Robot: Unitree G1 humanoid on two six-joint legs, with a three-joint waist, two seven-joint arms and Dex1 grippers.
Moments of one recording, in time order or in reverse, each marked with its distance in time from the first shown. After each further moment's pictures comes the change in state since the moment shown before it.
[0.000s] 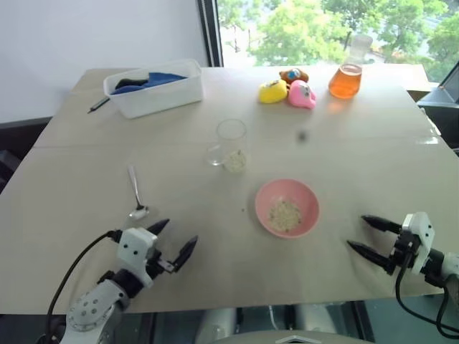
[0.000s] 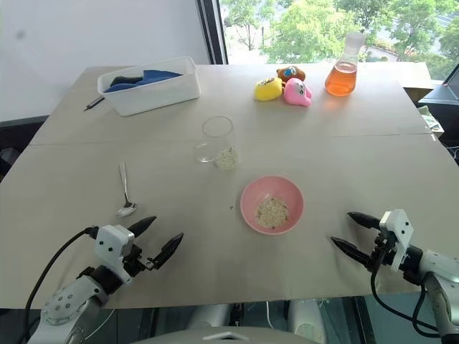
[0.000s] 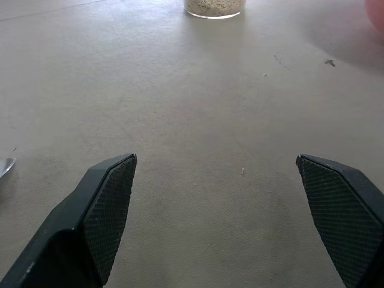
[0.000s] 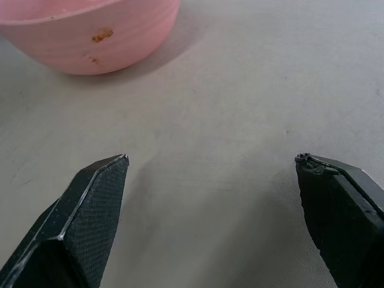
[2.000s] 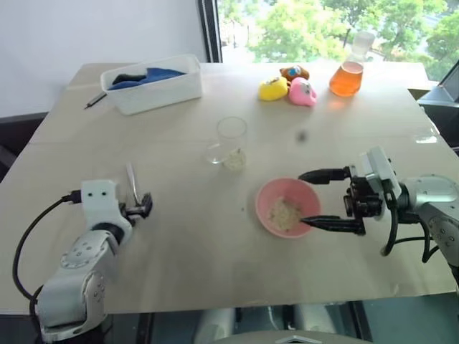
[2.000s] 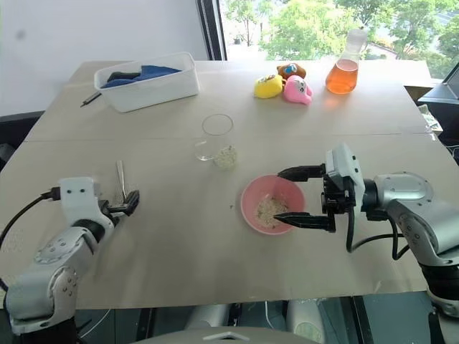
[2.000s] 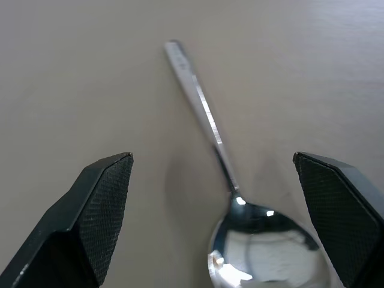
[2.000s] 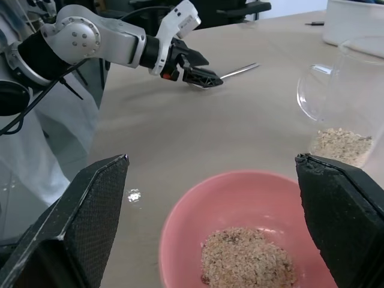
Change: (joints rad) left arm -0.437 -0.038 0.208 -0.122 -0.036 0.820 0.532; right arm -0.532 -0.124 0.233 -0.398 0.249 0.479 0.041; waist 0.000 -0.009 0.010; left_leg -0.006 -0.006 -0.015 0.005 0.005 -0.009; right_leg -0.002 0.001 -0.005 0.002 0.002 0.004
